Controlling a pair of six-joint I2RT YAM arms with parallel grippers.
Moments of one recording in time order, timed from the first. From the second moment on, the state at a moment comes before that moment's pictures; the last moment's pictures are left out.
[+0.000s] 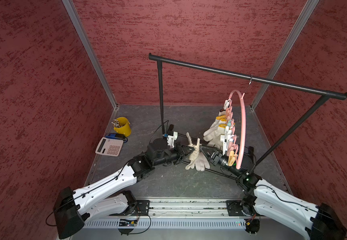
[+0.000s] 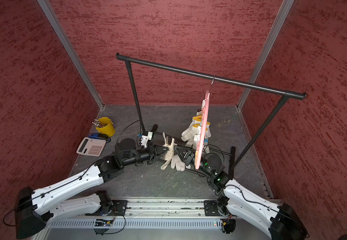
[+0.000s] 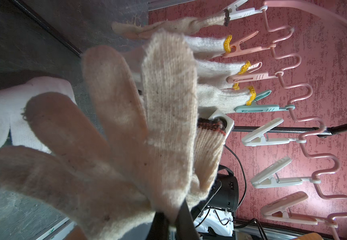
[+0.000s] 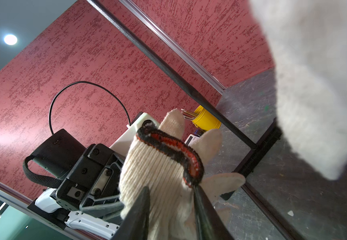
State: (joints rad) left arm -0.90 1.02 0.78 0.02 0.25 -1.40; right arm 0.73 0.81 0.31 0.65 -0.24 0.95
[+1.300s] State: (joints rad) left arm -0.91 1.02 0.78 0.05 0.28 -1.39; right arm 0.73 0.85 0.25 0.87 -0.26 0.96
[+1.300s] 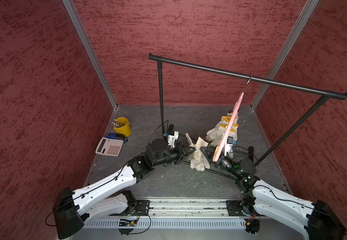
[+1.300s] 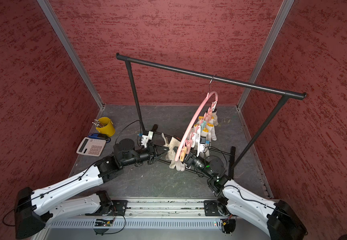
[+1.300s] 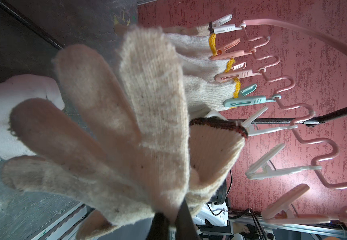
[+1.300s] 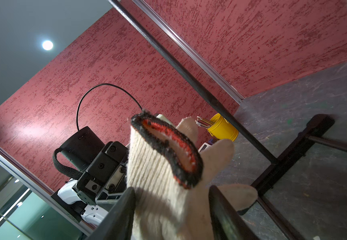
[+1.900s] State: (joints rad) left arm -0.90 1.00 0.78 0.01 0.25 -1.39; right arm 0.74 0.80 0.25 0.85 -0.25 0.93
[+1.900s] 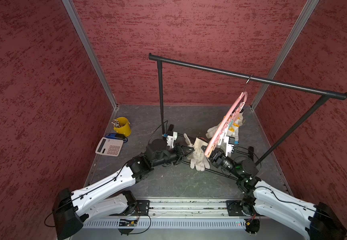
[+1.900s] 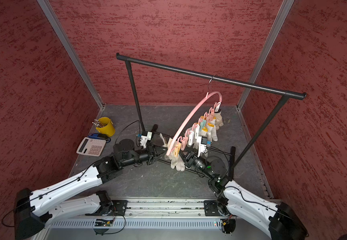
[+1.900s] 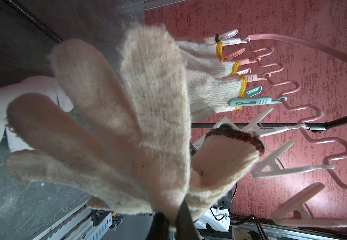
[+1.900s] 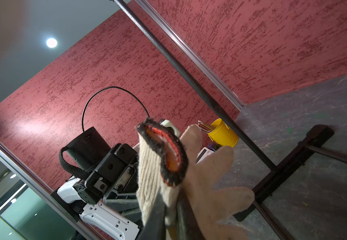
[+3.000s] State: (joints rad) left arm -0.76 1.01 1.01 -0.24 0.68 -0.03; right arm 0.74 0.57 0.43 0.23 -0.48 0.74
